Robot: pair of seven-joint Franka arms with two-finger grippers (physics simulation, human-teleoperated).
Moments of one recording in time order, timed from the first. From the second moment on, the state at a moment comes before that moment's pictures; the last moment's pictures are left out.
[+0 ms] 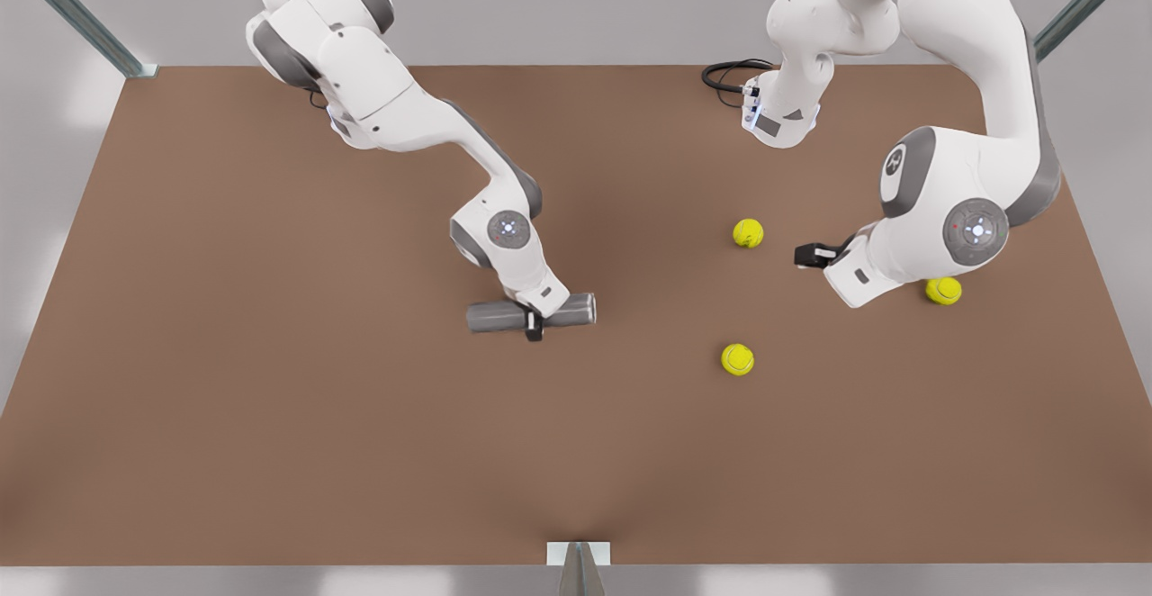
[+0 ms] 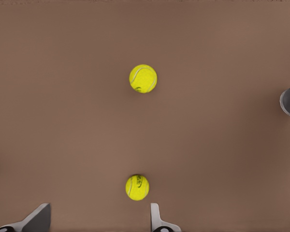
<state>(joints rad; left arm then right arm) -0.14 0.21 -0.03 -1.57 -0.08 1.50 -0.02 0.54 0.66 0.18 -1.75 -0.24 2.55 -0.76</state>
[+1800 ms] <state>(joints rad) -0.04 0.69 -0.48 -1.76 -0.84 2.31 0.08 0.17 0.09 -0.25 -1.61 0.04 1.64 -0.33</state>
